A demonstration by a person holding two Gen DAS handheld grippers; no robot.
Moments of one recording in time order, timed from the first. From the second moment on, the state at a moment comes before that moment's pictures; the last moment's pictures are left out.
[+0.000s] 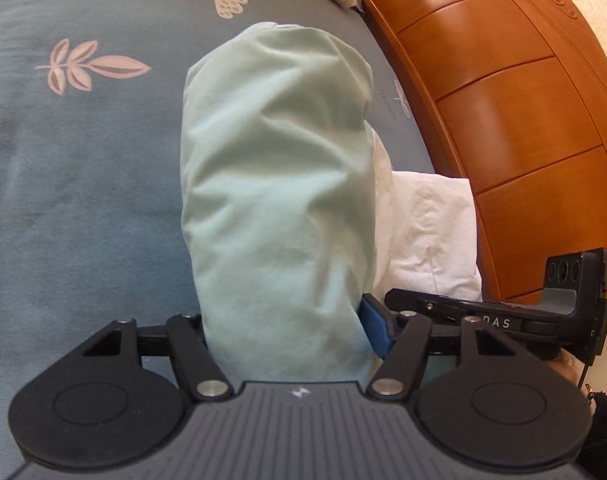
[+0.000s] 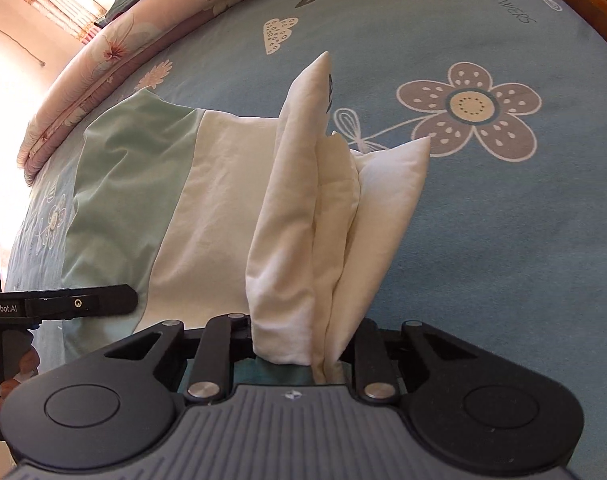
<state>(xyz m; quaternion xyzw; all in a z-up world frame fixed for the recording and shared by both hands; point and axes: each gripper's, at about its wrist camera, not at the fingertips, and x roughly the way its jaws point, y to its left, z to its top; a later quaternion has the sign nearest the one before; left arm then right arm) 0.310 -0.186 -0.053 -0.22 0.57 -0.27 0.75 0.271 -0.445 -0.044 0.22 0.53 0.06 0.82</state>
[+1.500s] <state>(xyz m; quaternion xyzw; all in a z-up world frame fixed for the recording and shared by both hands) 0.309 -0.351 -0.050 0.11 0.45 -0.50 0.73 0.226 -0.606 -0.060 0.16 0.46 -0.10 0.87</state>
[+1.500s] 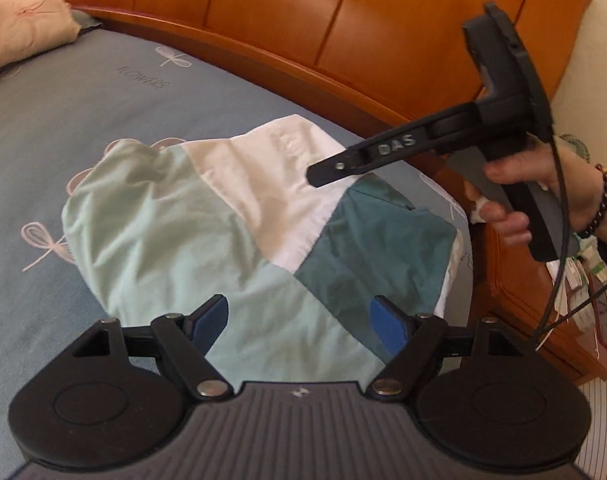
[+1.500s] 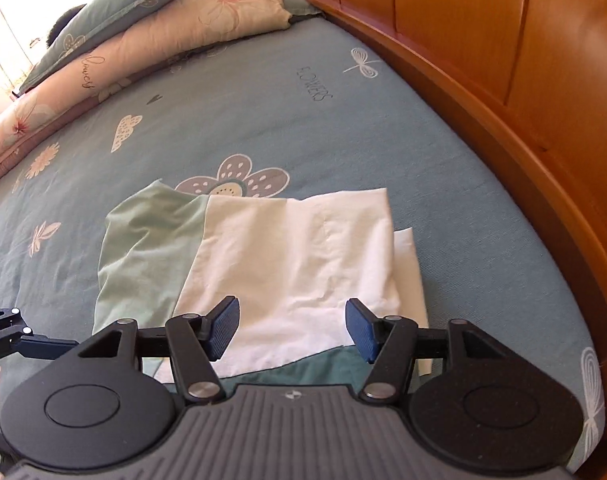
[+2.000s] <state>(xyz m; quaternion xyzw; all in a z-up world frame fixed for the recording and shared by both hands) 0.384 -0.353 -0.025 0.12 0.38 -0.45 0.80 0.172 -0.608 -0.061 0.24 0.43 -0.15 0.86</state>
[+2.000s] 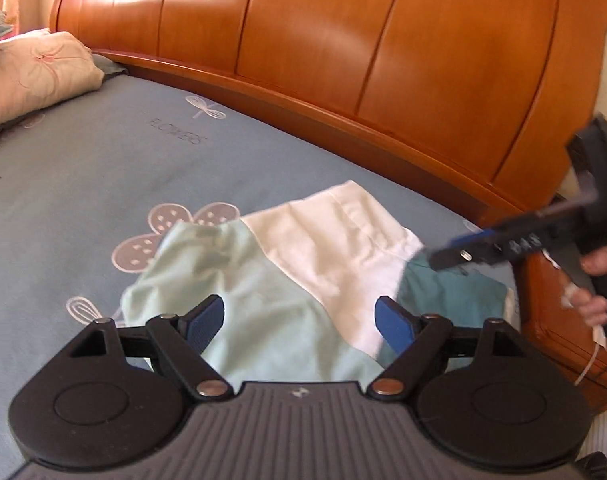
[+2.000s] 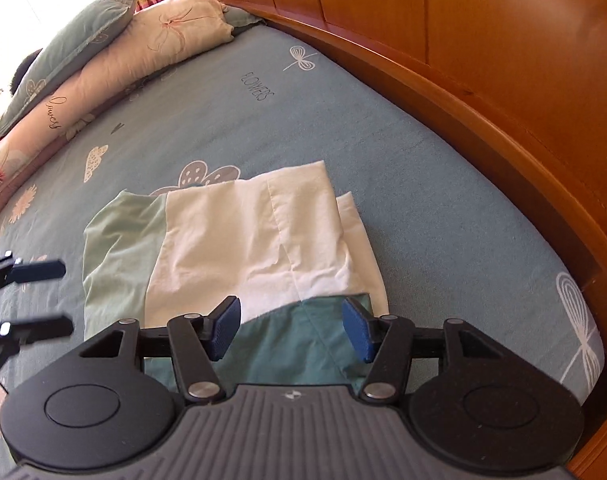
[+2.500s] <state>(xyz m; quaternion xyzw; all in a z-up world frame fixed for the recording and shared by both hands) 0.419 -0.390 -0.052 0.15 0.39 -0.42 0.81 0.139 -0.576 -0.061 0.20 0.41 -0.16 0.87</state>
